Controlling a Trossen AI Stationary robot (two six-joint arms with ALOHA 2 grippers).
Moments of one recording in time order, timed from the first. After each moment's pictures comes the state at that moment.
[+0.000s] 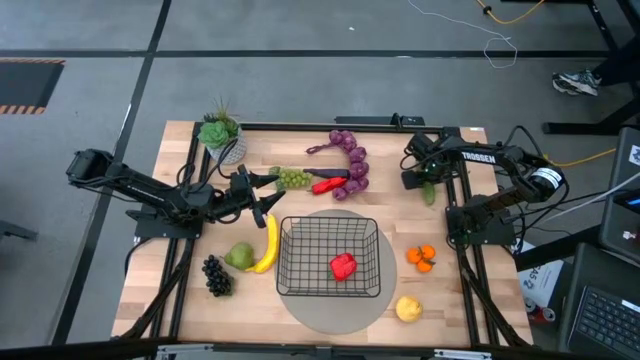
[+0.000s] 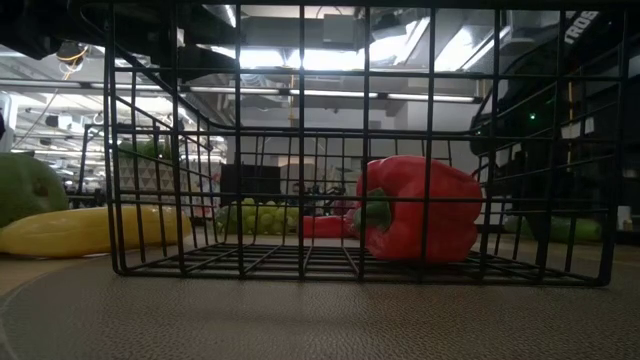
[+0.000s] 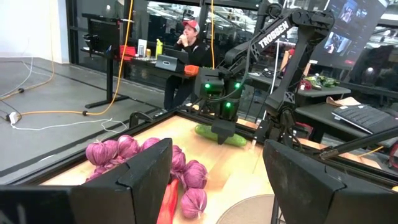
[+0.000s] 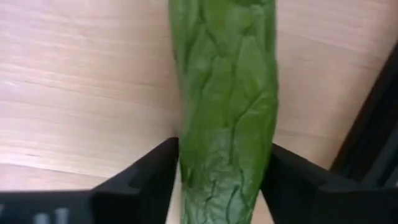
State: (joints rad) left arm -0.19 0.97 0.30 0.85 -0.66 -0.10; right arm -0.85 1.42 0.62 -0.76 0.05 0.49
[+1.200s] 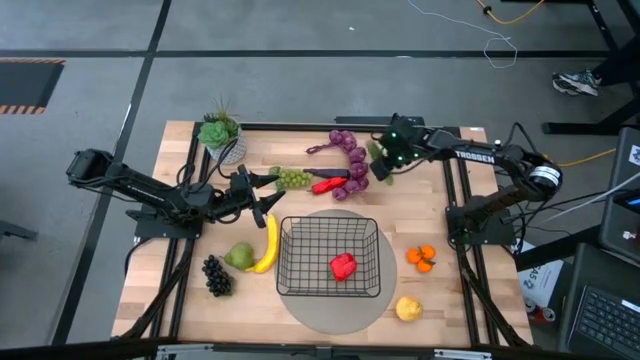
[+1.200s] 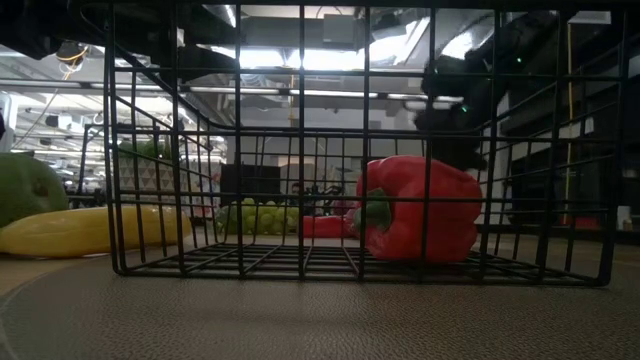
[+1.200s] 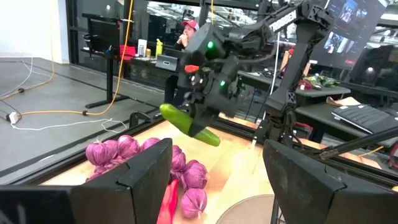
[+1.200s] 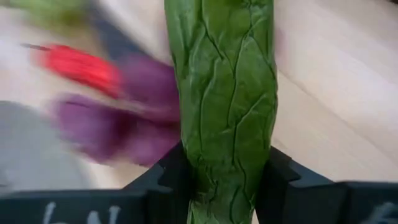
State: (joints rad) left arm -0.19 0.97 0.30 0.85 -0.66 -0.10; right arm -0.61 1.43 0.85 -0.42 -0.18 0.27
